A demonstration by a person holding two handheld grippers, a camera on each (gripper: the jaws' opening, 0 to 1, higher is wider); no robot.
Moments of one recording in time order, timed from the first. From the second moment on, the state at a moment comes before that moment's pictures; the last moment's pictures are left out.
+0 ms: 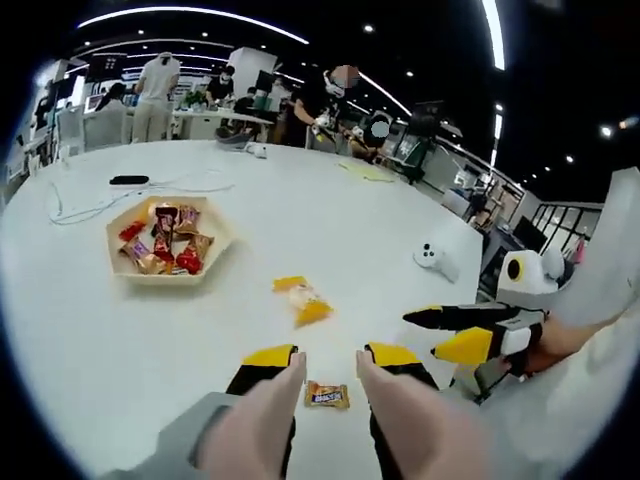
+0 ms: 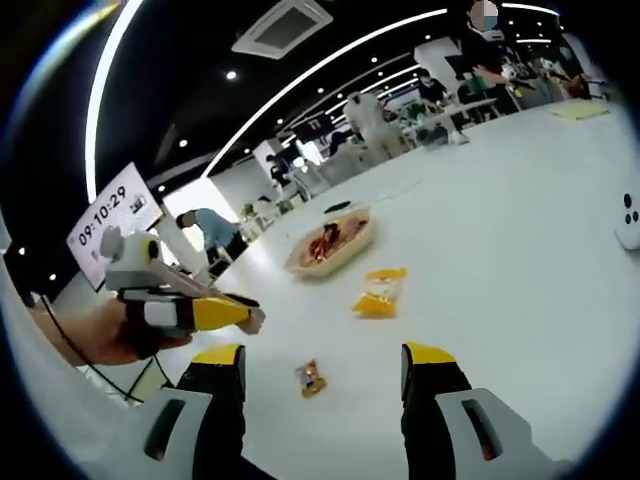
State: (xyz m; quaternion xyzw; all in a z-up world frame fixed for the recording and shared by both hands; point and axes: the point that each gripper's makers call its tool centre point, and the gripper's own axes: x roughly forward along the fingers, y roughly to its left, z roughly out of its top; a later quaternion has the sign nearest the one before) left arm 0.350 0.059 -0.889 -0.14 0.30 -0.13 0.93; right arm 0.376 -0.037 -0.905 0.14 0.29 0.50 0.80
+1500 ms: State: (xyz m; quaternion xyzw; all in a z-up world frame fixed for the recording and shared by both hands) left arm 0.348 0.034 -0.946 -0.06 0.36 -0.09 0.93; right arm 0.384 -0.050 -0.918 0.12 0.31 0.49 0.81
